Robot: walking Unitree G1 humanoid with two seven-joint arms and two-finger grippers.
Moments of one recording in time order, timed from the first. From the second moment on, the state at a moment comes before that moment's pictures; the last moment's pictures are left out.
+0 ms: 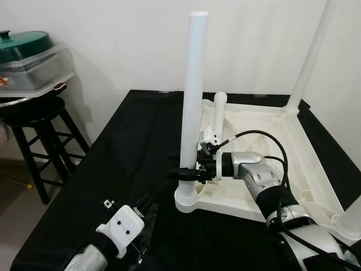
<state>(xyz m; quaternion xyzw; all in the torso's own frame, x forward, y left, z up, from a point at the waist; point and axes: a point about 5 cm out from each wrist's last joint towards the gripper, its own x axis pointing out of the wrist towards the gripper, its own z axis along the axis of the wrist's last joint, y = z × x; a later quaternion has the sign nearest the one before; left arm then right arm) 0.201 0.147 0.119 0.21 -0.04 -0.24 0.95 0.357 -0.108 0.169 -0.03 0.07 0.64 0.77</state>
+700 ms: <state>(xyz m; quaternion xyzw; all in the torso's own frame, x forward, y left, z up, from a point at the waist) 0.195 0.152 0.121 0.21 -0.03 -0.25 0.94 0.297 -0.068 0.148 -0.04 0.04 0.35 0.94</state>
